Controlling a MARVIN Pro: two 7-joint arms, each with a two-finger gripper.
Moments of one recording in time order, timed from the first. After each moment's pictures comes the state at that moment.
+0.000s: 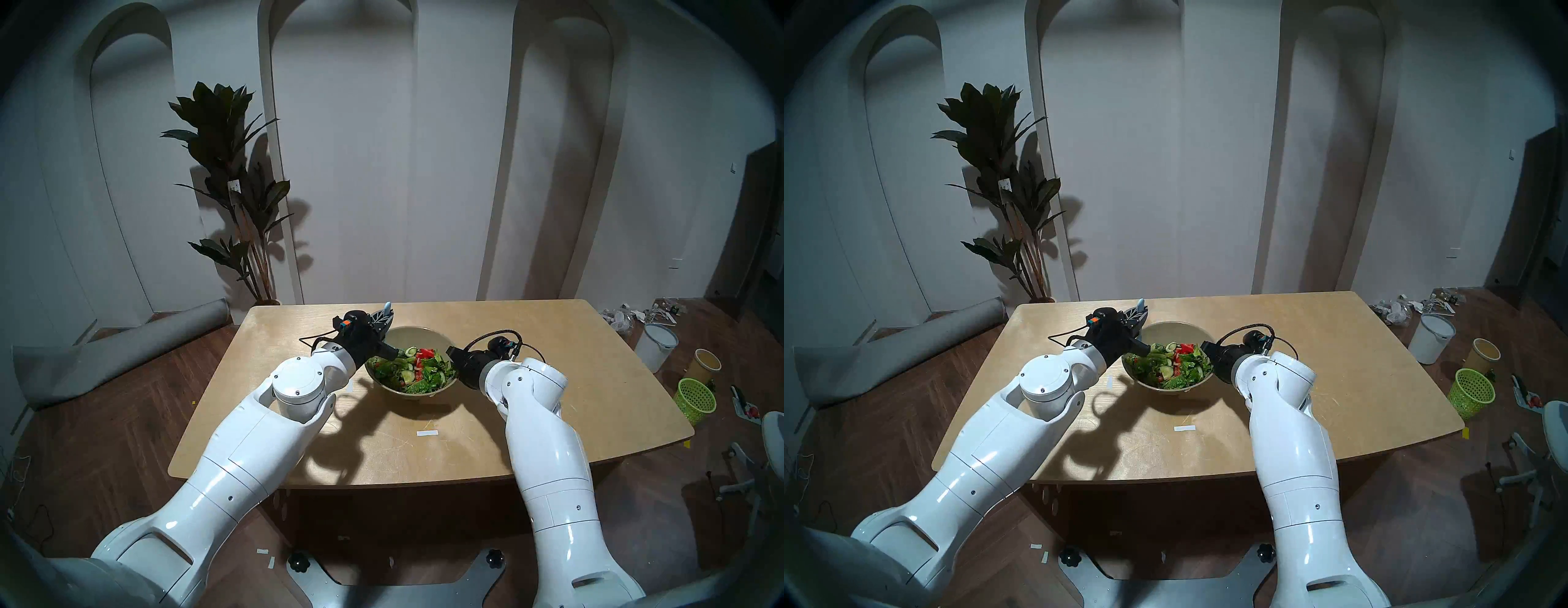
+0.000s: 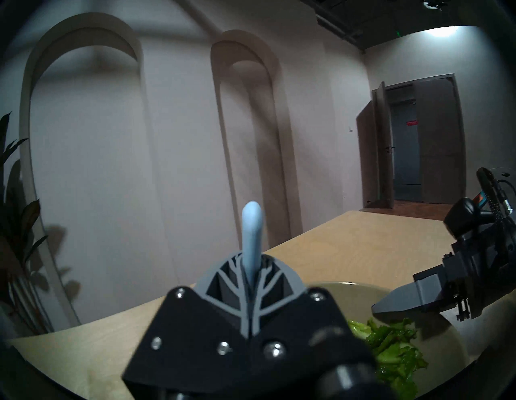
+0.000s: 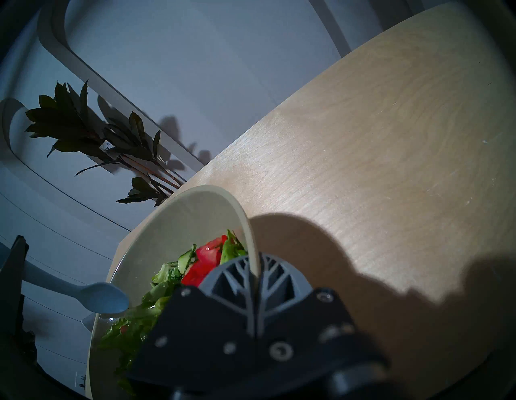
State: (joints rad) left arm 1.28 -1.24 -1.09 -1.49 -0.30 0.03 -0.10; right arm -1.40 -1.63 1.62 -1.54 0.70 0.71 -0.18
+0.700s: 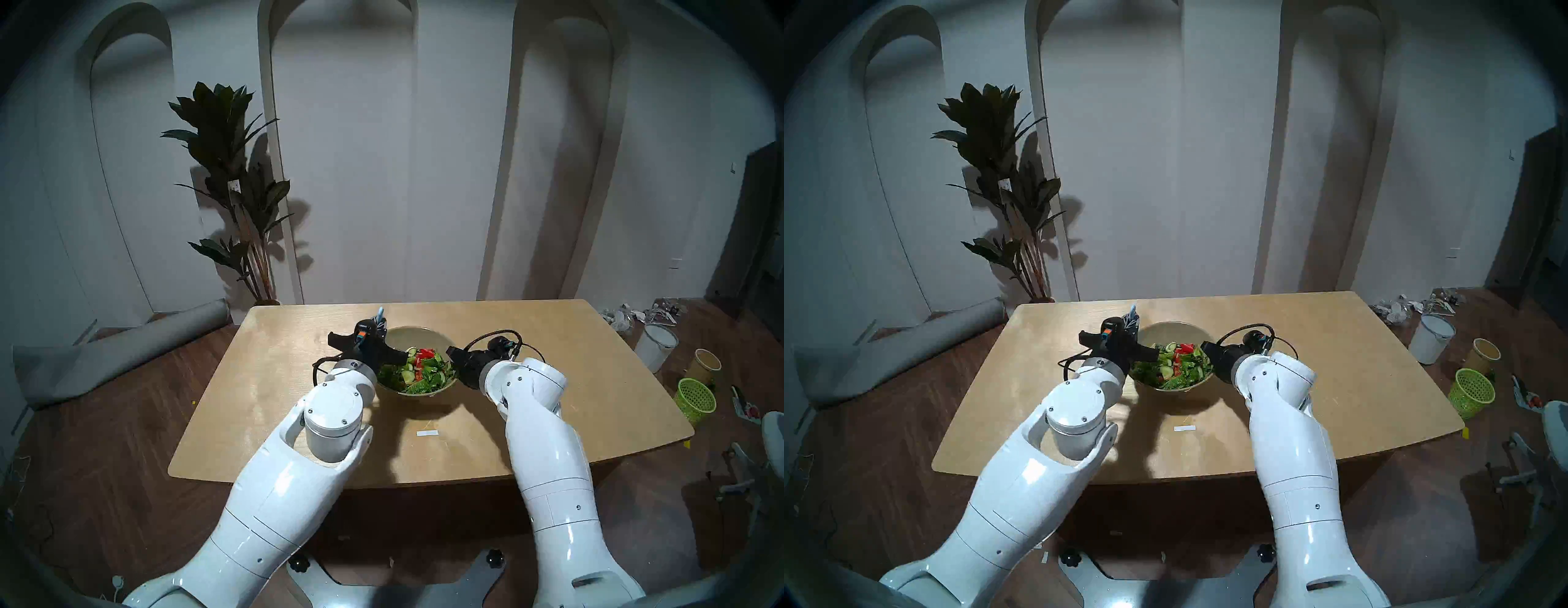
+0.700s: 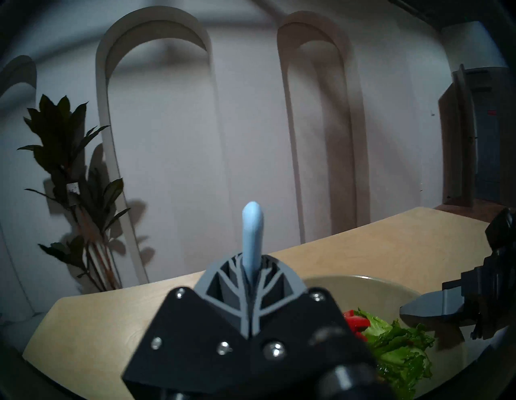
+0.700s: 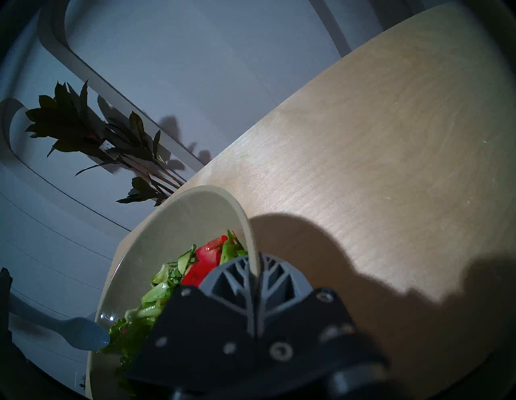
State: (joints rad) left arm 1.48 -1.40 -1.10 -1.72 -0.06 0.24 0.30; right arm -1.40 -1.63 1.62 -1.54 0.70 0.71 -0.18
